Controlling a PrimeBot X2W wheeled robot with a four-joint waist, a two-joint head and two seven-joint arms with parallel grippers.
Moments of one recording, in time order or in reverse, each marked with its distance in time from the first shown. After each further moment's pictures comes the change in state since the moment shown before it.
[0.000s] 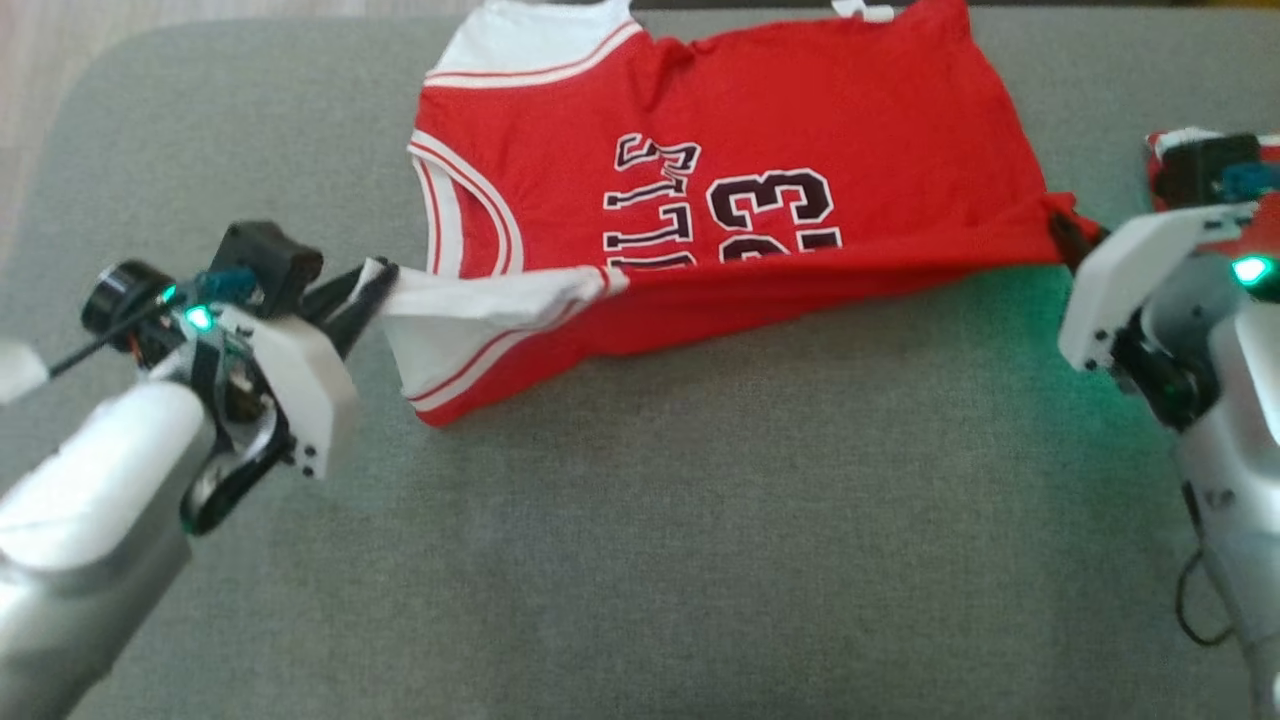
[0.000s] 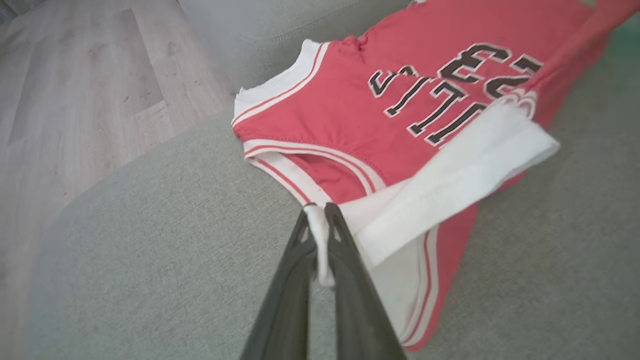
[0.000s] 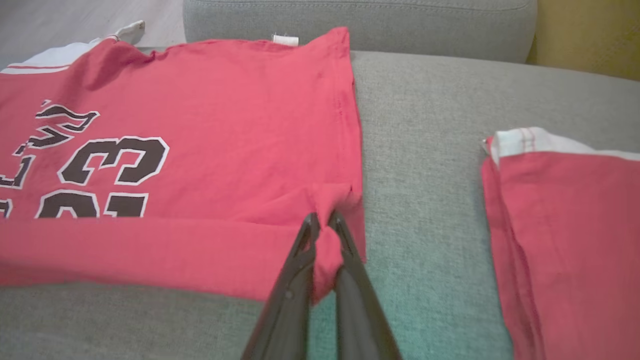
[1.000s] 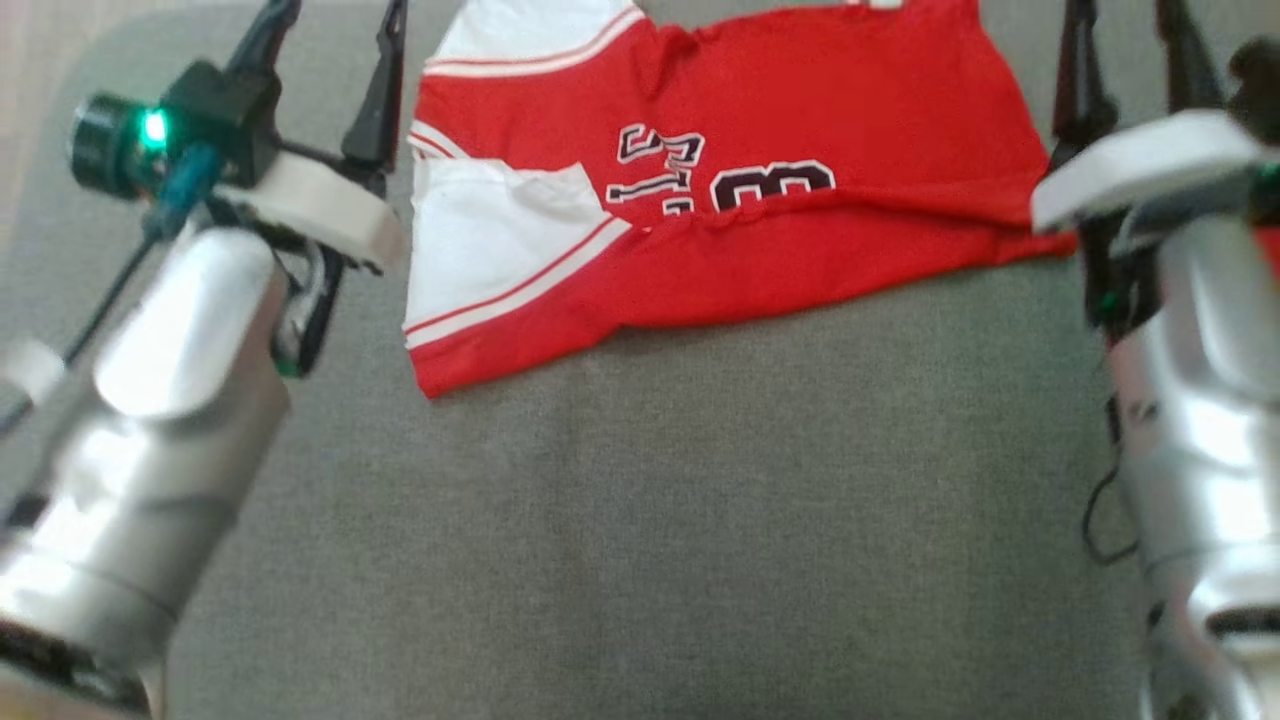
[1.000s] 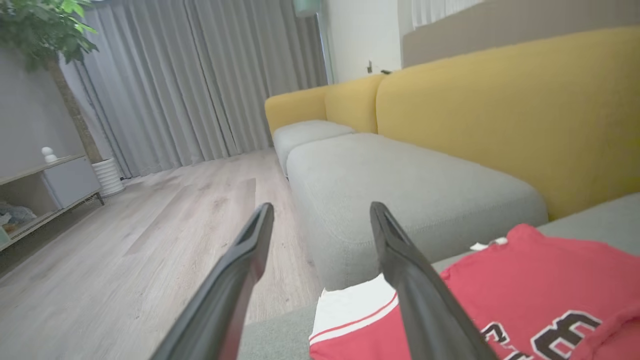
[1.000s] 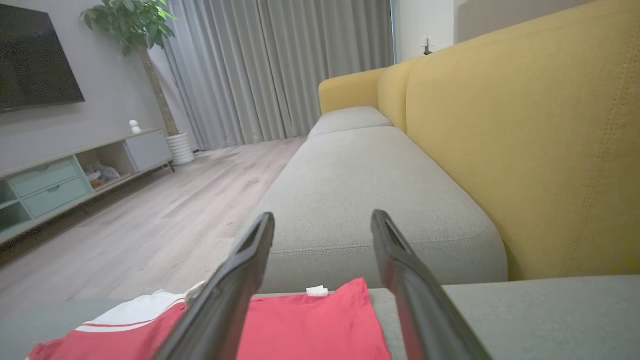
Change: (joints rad) left arm -0.242 -0.295 0.129 0.391 0.110 0.136 -0.517; right arm -0.191 0.195 -0.231 0.131 -0.186 0.000 -0.628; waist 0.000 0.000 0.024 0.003
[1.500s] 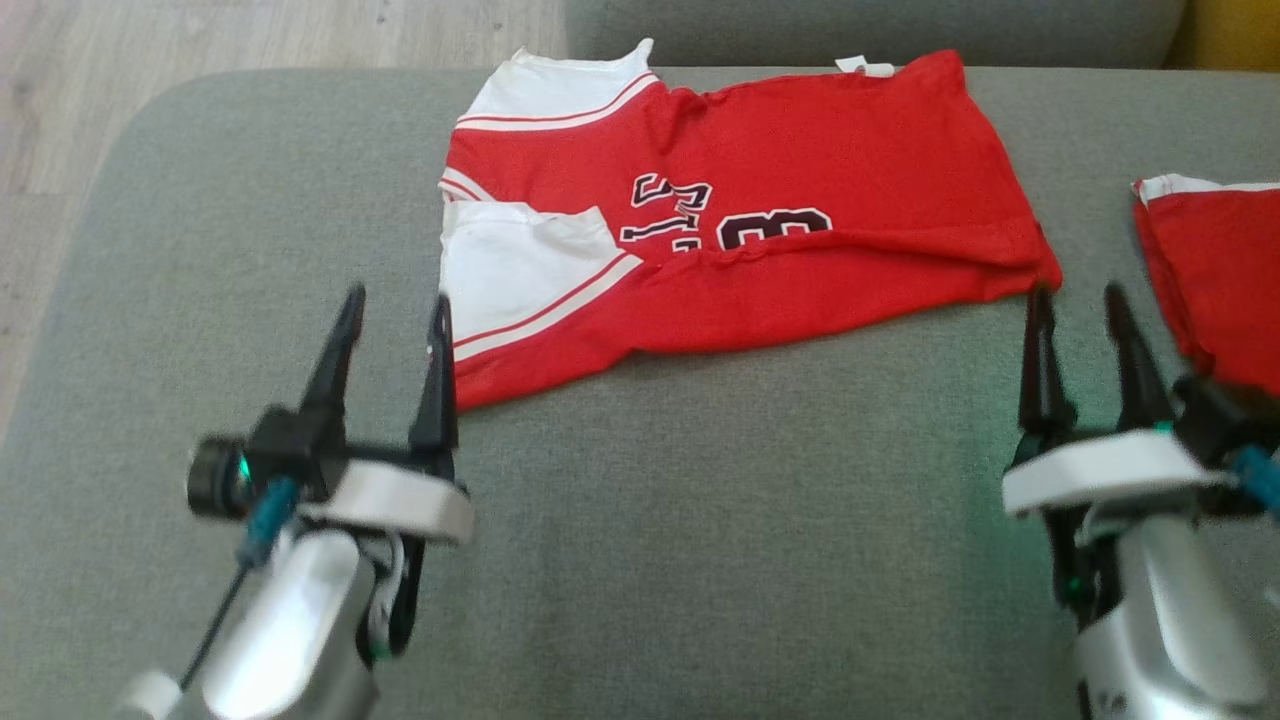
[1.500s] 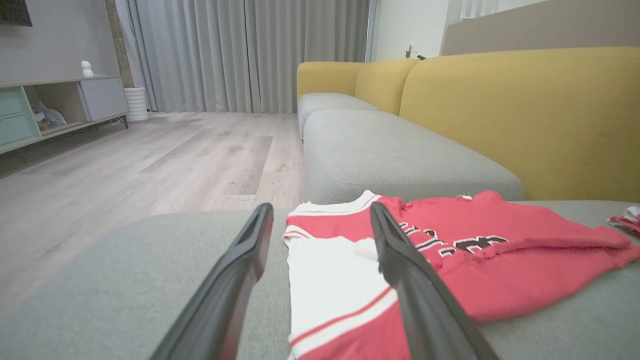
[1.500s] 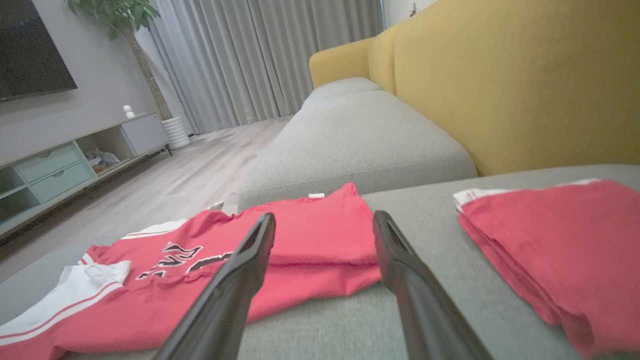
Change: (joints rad) left arm 0.592 -0.098 0.276 -0.358 0.135 0.112 -0.004; right arm 0.552 0.073 -0.057 -0.374 0.008 0.000 -0.033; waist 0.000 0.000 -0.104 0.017
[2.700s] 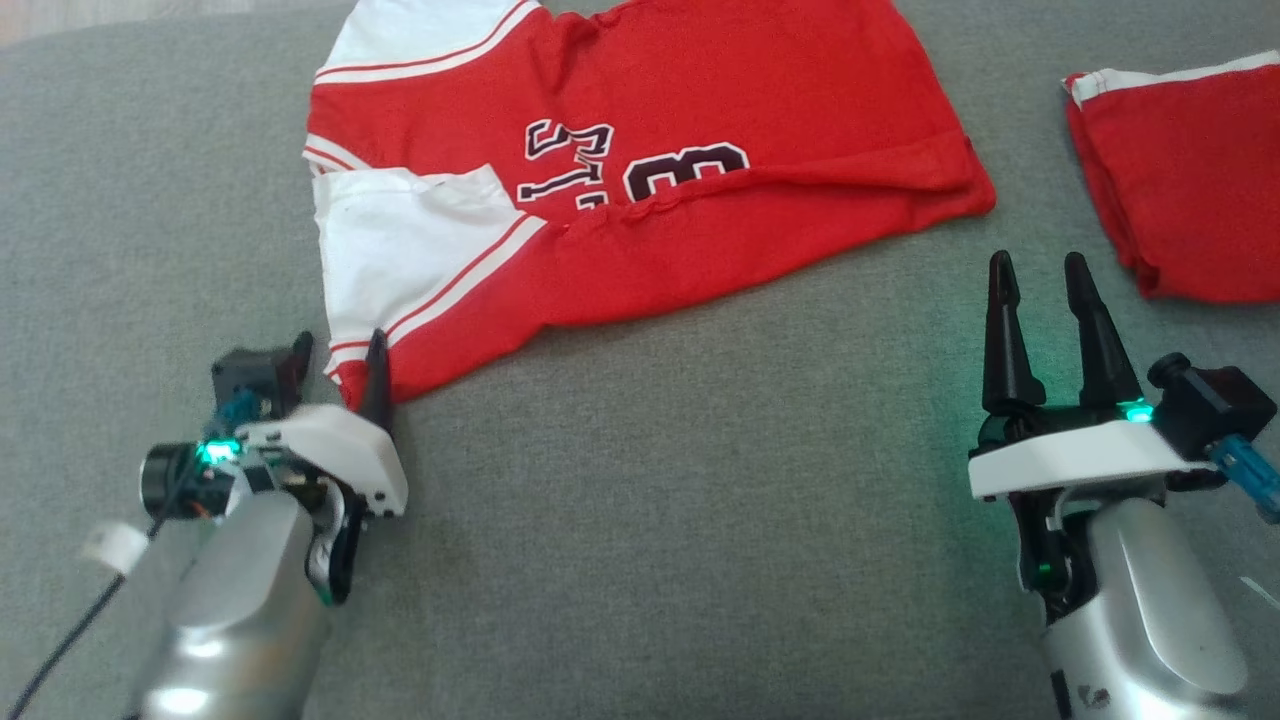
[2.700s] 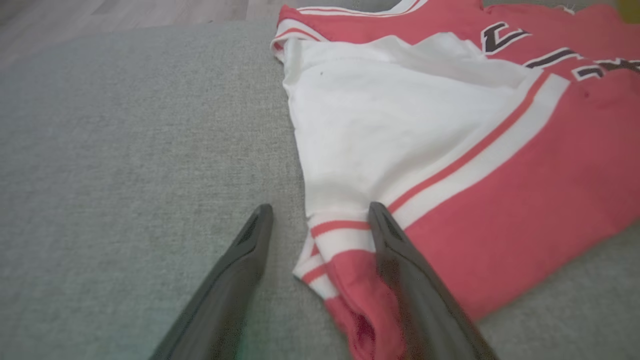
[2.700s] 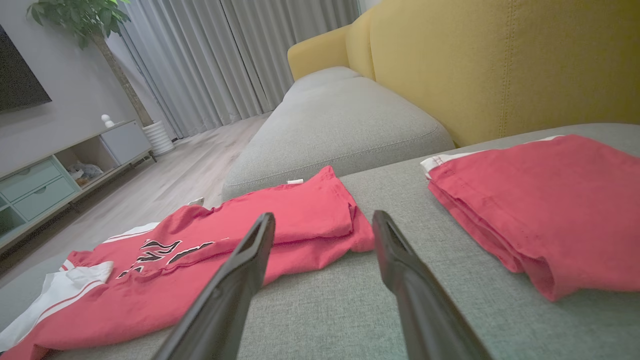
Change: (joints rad) left arm -0.154 -0.058 0.102 0.478 0.000 -0.136 0.202; right arm 0.031 0.012 0.108 -0.109 0.091 0.000 0.000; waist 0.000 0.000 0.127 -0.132
